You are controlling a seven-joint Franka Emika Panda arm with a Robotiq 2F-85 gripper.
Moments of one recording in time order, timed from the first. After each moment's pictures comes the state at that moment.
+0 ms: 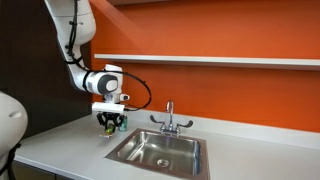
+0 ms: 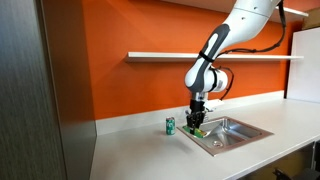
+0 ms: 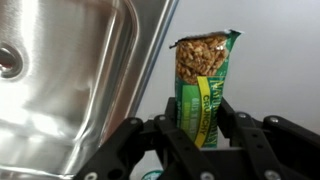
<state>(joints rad) -0.01 0.12 0.13 -2.48 0.16 2.66 -0.47</state>
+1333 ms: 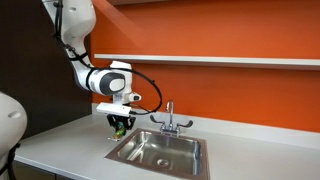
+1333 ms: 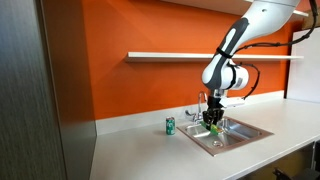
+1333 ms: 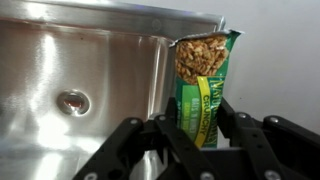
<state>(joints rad) -0.01 -0.02 -0.03 -2.63 0.18 2.72 -0.40</state>
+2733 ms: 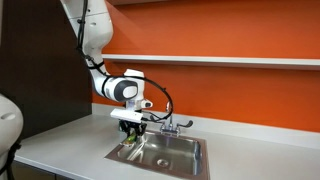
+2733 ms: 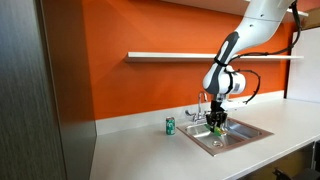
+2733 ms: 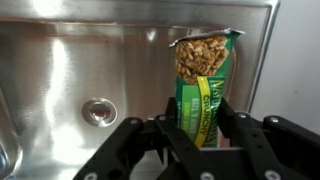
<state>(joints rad) -0.07 0.14 -0.07 -2.51 0.18 2.72 -0.41</state>
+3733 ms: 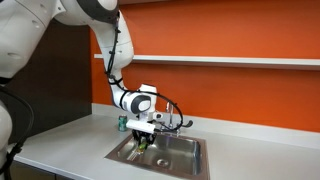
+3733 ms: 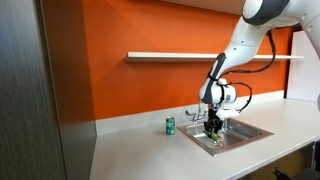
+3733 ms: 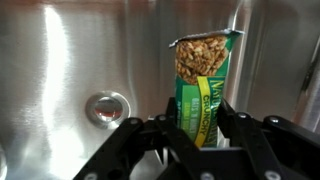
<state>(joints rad) -0.20 0.46 0.00 -2.24 0.18 2.72 -0.45</state>
